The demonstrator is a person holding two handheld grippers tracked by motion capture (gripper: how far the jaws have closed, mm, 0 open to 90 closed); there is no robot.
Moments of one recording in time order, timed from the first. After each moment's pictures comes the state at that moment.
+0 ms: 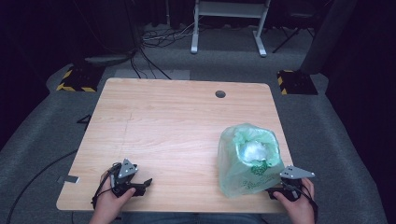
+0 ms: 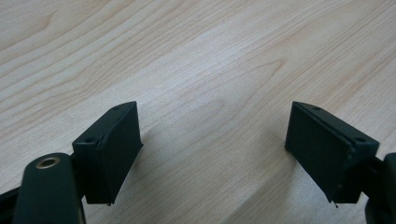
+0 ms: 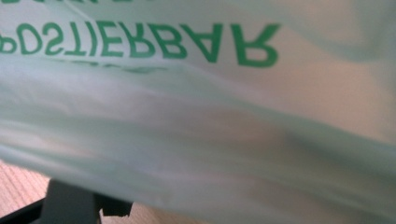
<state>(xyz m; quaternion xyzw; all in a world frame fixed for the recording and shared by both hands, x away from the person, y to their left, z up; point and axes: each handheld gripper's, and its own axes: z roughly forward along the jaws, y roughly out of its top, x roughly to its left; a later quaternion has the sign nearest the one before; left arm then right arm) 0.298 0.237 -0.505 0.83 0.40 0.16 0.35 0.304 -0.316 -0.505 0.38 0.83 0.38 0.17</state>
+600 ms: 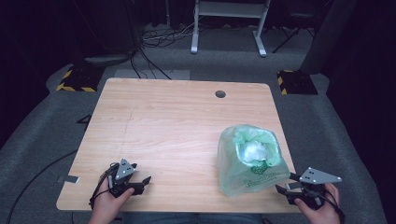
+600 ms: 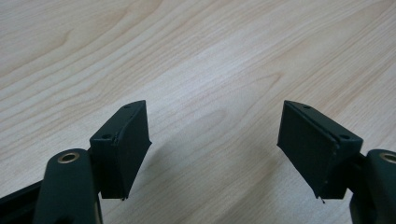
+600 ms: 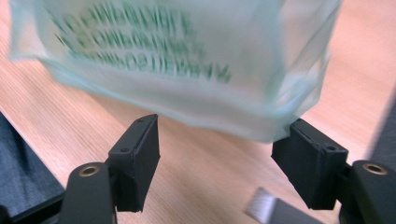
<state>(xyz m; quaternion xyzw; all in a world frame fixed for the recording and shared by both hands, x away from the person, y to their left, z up) 0.294 0.240 -0.499 0.82 0.40 0.18 0.37 0.270 -0.343 -0.443 0.37 0.83 0.37 0.18</state>
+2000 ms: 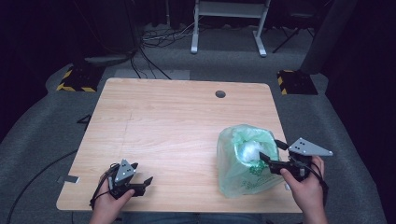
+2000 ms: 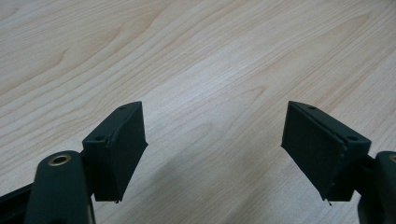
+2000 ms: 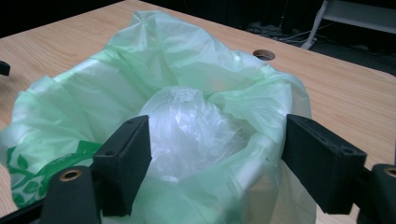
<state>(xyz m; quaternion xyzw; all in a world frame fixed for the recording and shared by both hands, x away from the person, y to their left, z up) 0.289 0.236 -0.496 0.82 0.38 0.19 0.39 0.323 -0.283 -0.389 0.37 0.77 0.46 0.23</state>
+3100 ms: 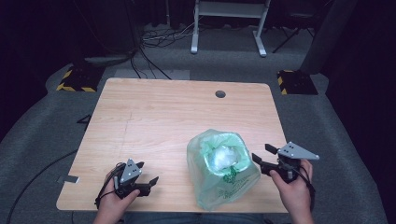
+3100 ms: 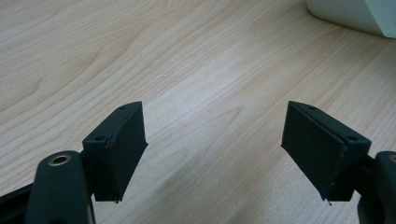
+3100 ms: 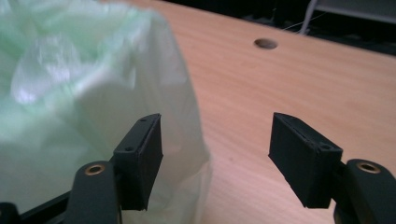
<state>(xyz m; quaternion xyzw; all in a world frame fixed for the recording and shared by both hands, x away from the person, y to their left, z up) 0.290 0.219 -0.491 0.82 0.36 0.19 0.40 0.322 -0.262 -0.415 0.39 0.77 0.45 0.23</state>
